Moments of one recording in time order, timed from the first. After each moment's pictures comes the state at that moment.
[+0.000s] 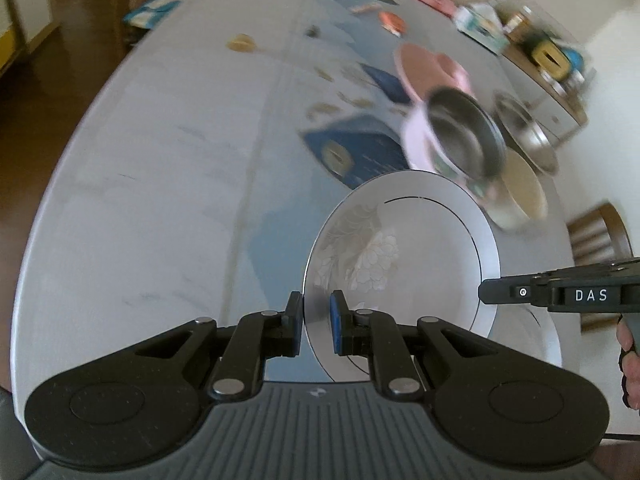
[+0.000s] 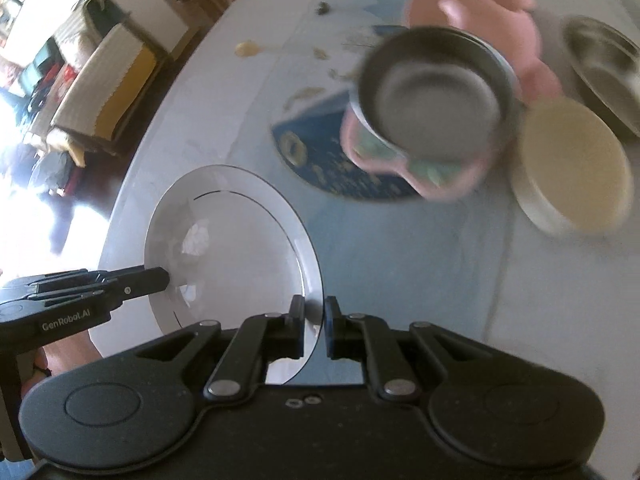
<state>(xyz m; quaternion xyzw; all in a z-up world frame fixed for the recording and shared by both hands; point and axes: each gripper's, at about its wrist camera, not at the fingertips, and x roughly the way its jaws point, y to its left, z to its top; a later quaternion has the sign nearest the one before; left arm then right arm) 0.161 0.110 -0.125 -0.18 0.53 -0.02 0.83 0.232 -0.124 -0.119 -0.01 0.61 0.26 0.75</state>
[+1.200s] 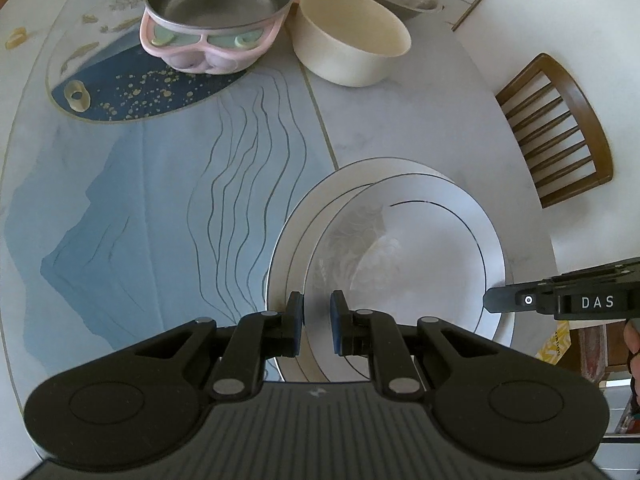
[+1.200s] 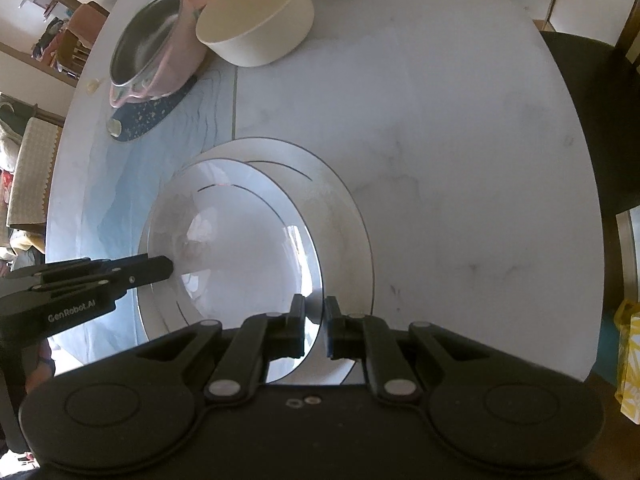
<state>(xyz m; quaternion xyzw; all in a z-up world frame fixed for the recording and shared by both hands) 0.185 -0.068 -0.164 -0.07 0.59 -0.15 0.79 0.159 -0.315 -0.163 0.12 0.65 0.12 0.74</state>
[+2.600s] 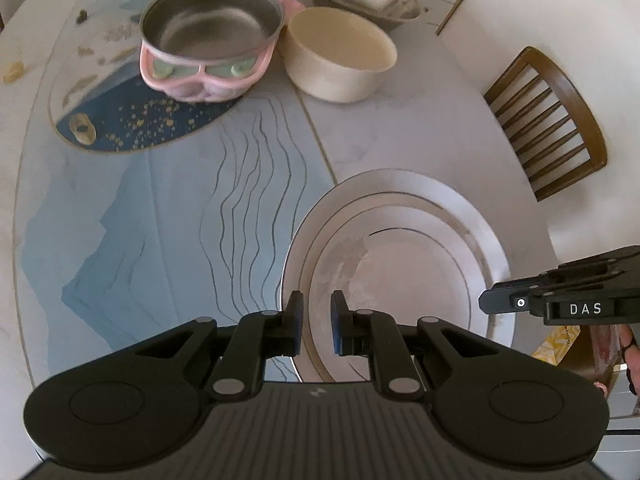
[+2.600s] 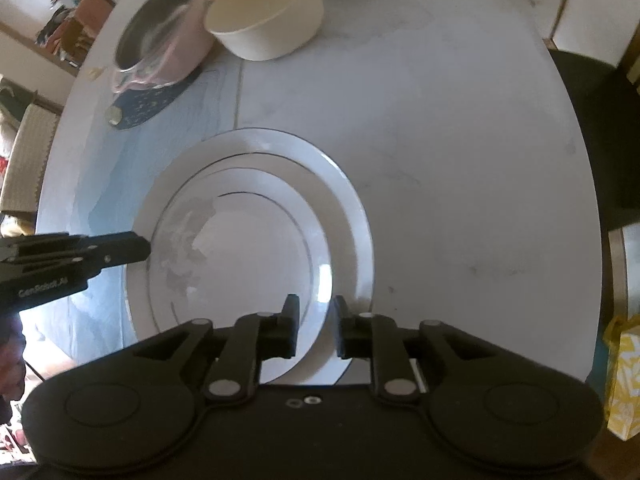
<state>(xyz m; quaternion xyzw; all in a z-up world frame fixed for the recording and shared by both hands) 0.178 -0.062 -0.142 -0.04 0.57 -0.17 0.80 0.150 -0.302 -0.153 0.08 0.63 0.13 0.76</state>
